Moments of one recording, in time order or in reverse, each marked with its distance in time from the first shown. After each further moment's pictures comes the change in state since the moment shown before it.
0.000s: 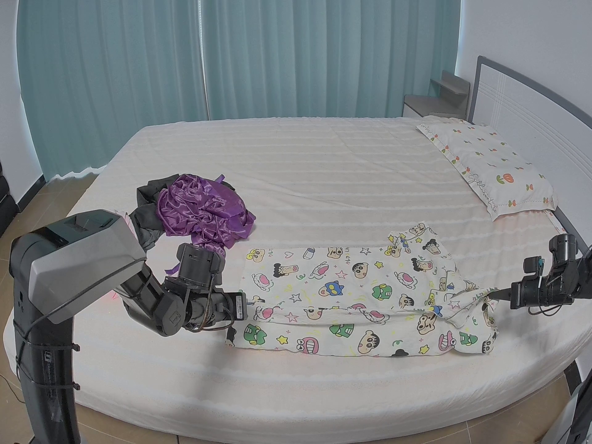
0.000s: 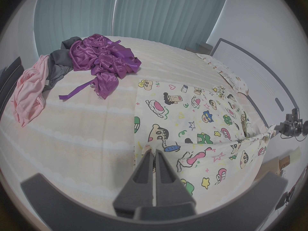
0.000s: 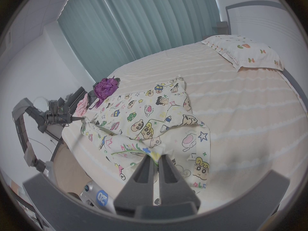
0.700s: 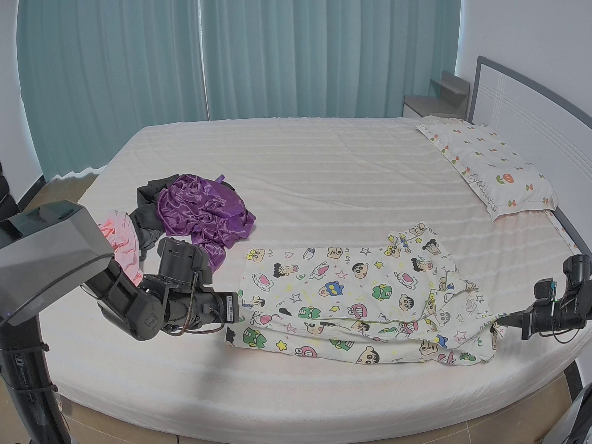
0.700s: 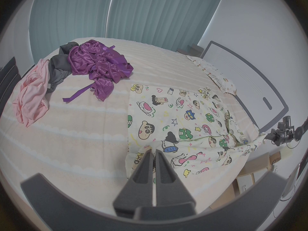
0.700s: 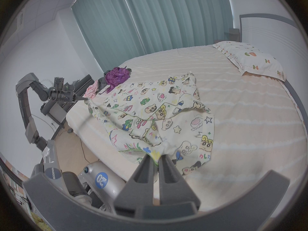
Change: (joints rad) left arm -0.005 -0.161 0.137 -0.003 -0.057 0.006; right arm -0.054 -0.154 0.244 0.005 0.039 -0.259
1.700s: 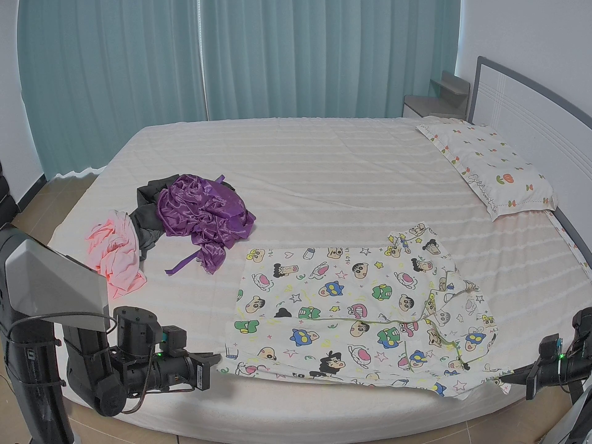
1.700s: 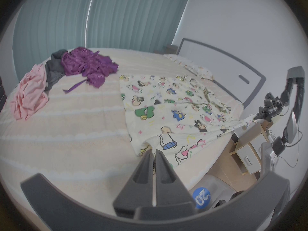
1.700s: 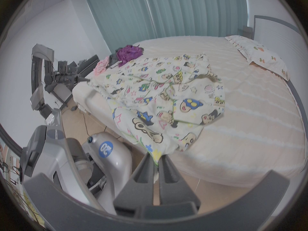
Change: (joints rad) left arm 0.046 0.051 0.648 -0.750 -0.171 0.200; right arm -0.183 -0.089 0.366 0.009 0.020 -0.431
